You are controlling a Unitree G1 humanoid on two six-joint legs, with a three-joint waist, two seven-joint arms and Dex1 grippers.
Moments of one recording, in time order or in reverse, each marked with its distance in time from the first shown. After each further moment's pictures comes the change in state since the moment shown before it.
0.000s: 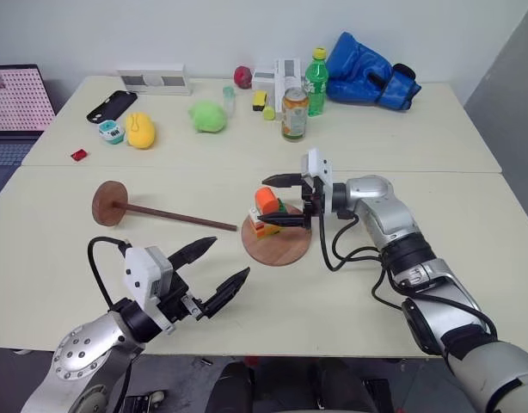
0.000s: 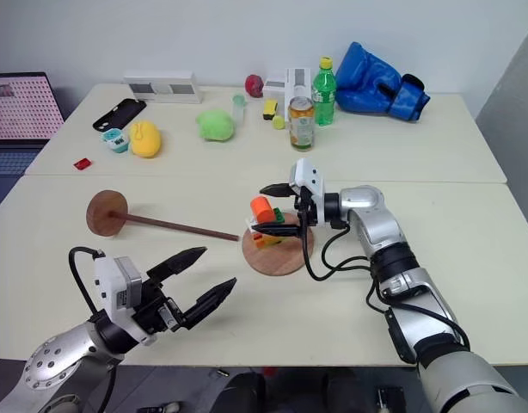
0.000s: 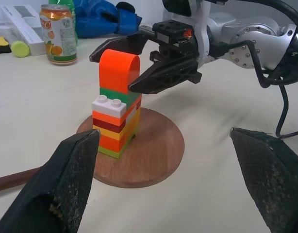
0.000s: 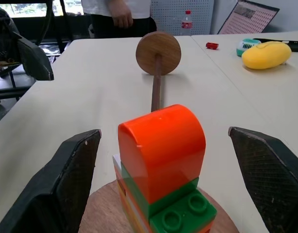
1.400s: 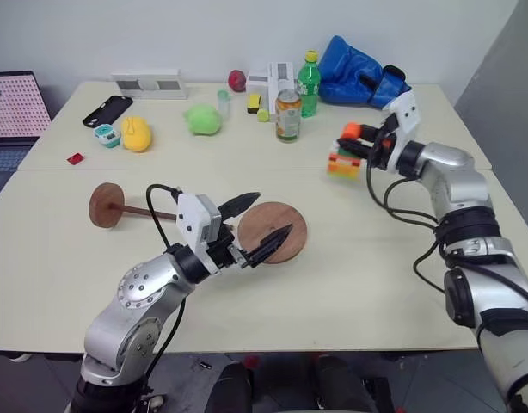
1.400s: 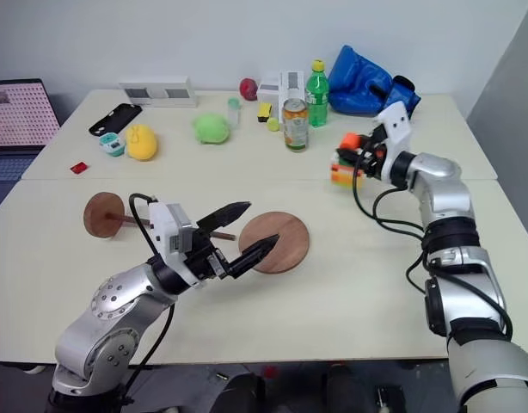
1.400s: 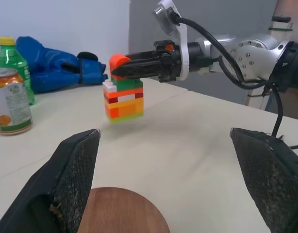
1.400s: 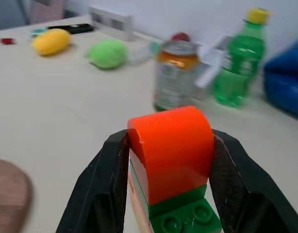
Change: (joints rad) left arm -0.460 -0.068 -0.256 0.187 0.049 0.066 0.063; right arm -0.139 -0.272 -0.275 0.243 -0.077 0.142 -0.462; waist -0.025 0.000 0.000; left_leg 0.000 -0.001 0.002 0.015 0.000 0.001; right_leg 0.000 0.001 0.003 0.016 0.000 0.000
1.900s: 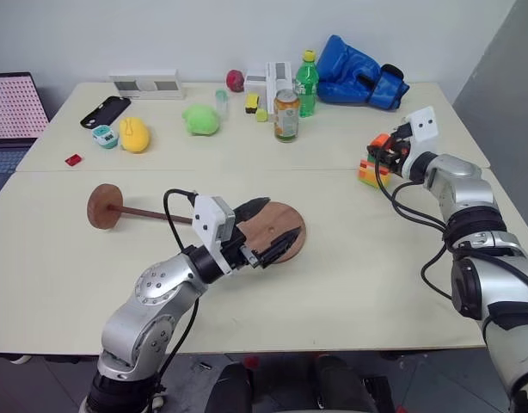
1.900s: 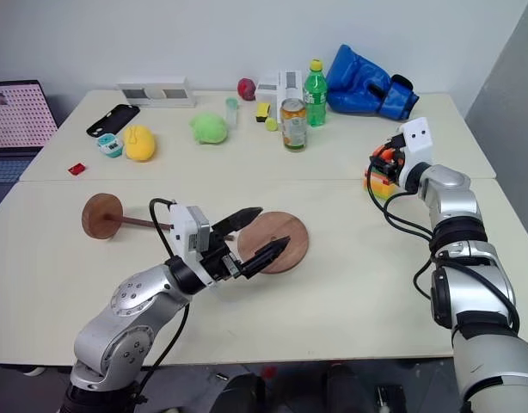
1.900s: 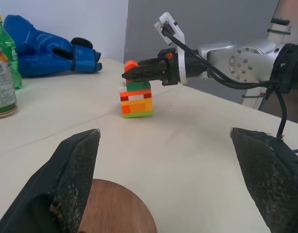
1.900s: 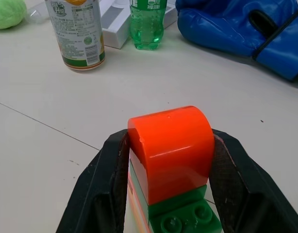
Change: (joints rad) left arm 0.012 -0.050 -0.024 0.009 -0.002 0.028 0.024; right arm -0.009 -0.009 -0.005 0.158 -0.062 -0.066 -0.137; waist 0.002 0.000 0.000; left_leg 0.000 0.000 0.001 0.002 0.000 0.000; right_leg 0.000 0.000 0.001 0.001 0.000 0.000
